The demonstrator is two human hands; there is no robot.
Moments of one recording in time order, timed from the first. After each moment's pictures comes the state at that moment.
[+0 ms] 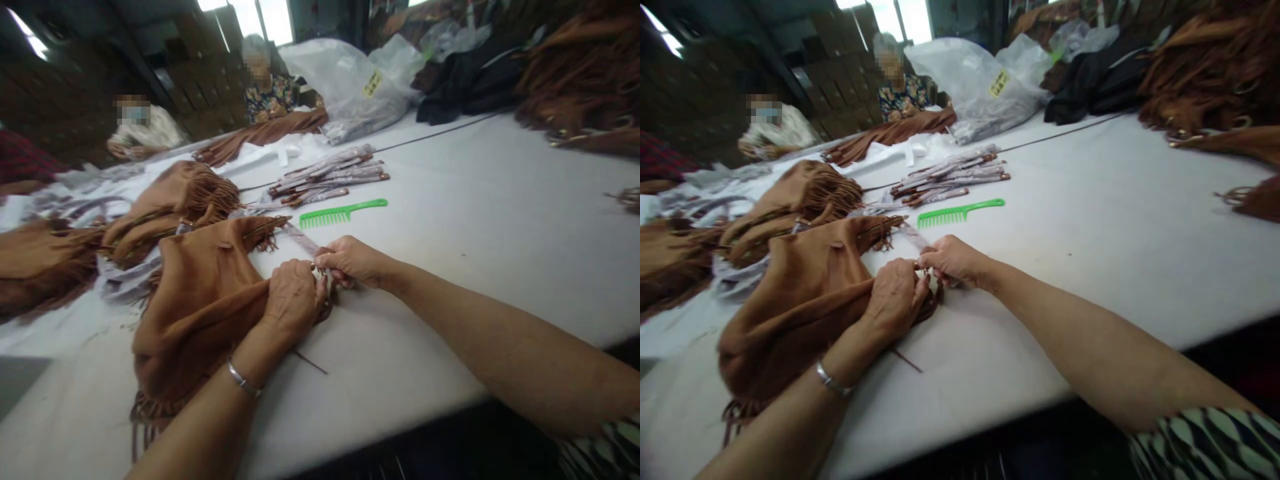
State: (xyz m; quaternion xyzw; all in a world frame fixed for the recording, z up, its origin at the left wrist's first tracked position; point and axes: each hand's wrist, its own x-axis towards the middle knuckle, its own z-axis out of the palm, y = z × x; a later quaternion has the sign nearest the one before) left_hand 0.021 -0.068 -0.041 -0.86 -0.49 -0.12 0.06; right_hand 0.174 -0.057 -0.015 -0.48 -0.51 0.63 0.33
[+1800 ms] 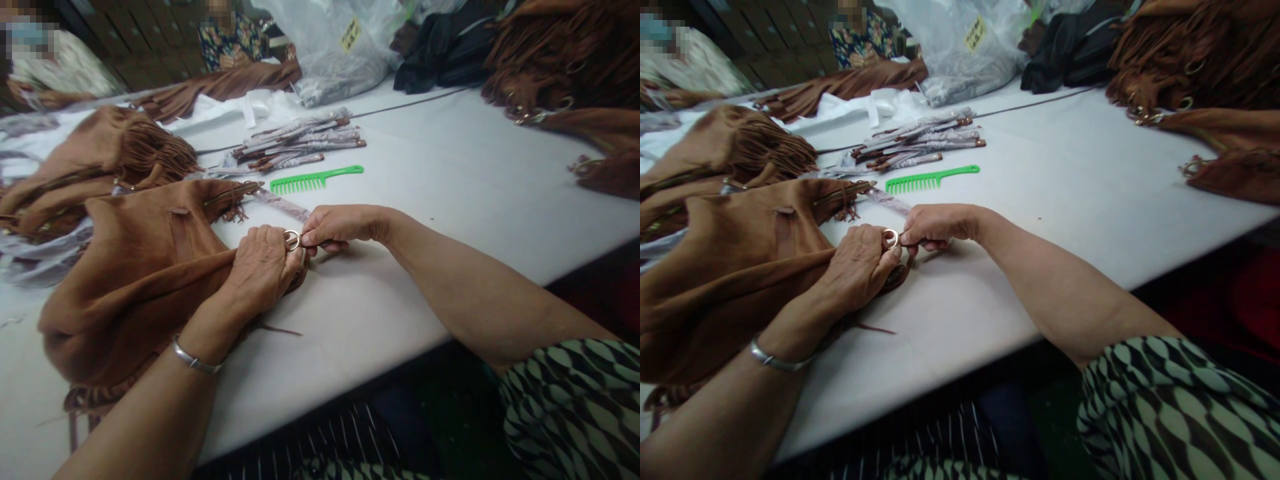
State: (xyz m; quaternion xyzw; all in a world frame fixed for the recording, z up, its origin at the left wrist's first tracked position) left_hand 0.011 -0.071 -0.034 -0.90 -0.44 -0.08 0.03; right_hand 0.203 -0.051 -0.012 -0.40 -0.69 0.59 0.11
